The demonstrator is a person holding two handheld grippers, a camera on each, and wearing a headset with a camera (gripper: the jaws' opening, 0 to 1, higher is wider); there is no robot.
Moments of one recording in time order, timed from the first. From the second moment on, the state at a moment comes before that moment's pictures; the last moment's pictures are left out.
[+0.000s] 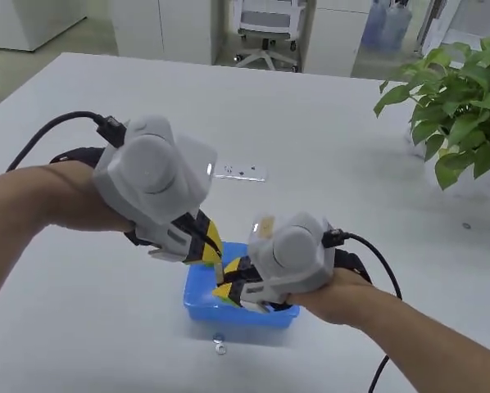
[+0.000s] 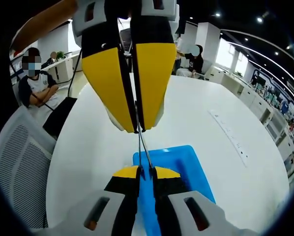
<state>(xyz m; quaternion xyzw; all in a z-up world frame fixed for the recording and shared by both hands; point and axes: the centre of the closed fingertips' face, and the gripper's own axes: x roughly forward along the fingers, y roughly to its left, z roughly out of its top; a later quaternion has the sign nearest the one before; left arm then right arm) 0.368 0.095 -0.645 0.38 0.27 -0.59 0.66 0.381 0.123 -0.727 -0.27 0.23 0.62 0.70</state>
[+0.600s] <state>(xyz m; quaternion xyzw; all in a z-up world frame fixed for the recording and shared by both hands) 0.345 0.095 -0.664 0.37 0.29 -0.59 0.66 0.355 0.118 -0.744 -0.27 0.23 0.63 0.69</state>
